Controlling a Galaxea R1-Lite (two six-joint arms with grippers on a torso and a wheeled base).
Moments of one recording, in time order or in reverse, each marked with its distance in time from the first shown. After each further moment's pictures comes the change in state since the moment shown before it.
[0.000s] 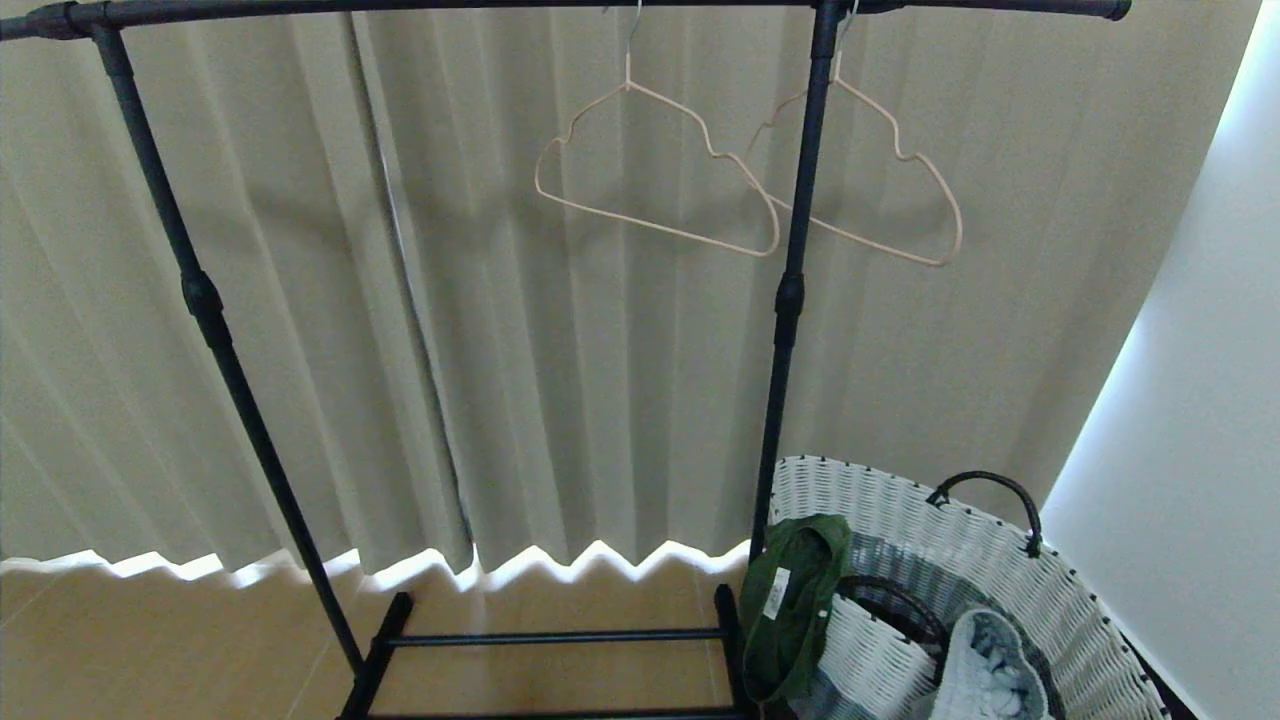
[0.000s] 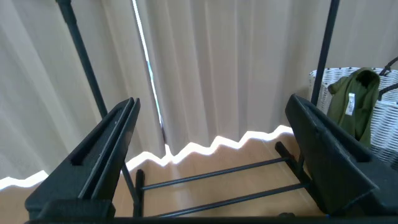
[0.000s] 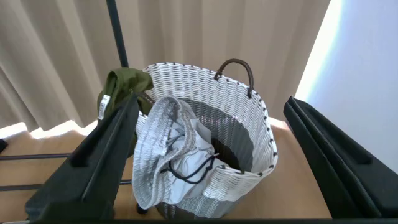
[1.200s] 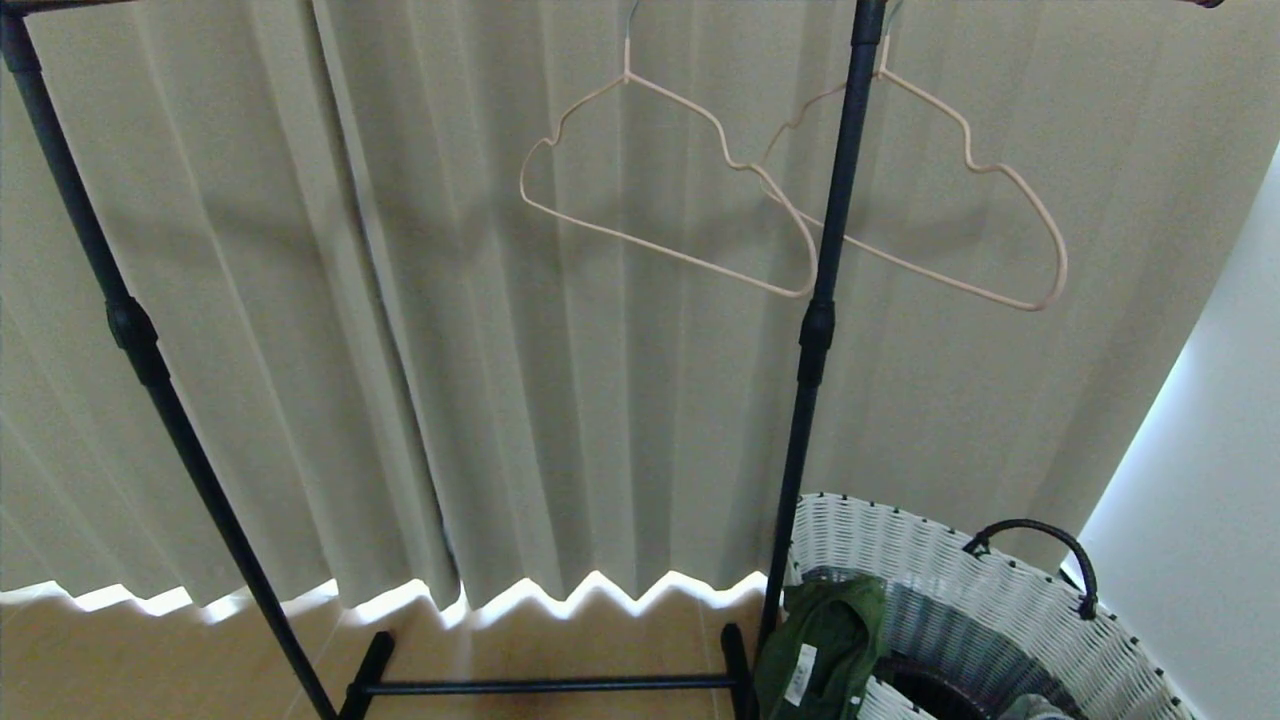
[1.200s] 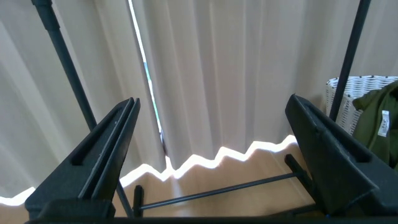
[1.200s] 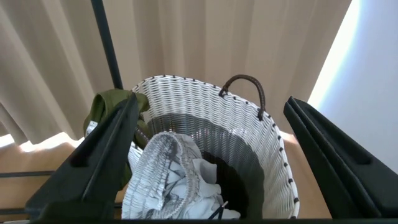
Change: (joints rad) left arm -0.001 0.000 0.000 0.000 -0.001 0.003; right arm -0.001 0.000 0.000 -0.001 0.001 -0.001
